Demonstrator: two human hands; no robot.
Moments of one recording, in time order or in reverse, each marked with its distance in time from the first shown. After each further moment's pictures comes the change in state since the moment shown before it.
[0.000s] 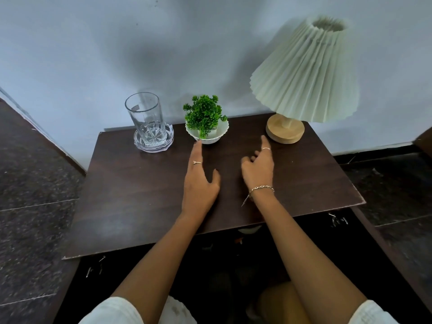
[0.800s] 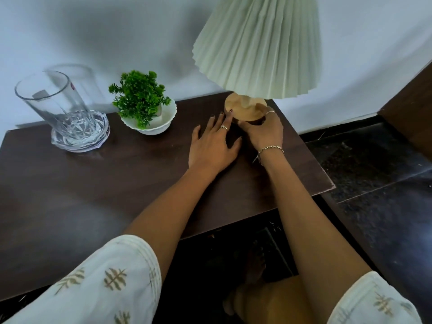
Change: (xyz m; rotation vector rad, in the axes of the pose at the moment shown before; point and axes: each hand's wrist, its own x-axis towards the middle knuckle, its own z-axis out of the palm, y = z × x) left_hand 0.069 0.034 0.128 0.607 -0.365 0.289; right_hand 0.101 0.021 -0.079 -0.259 0.078 -0.040
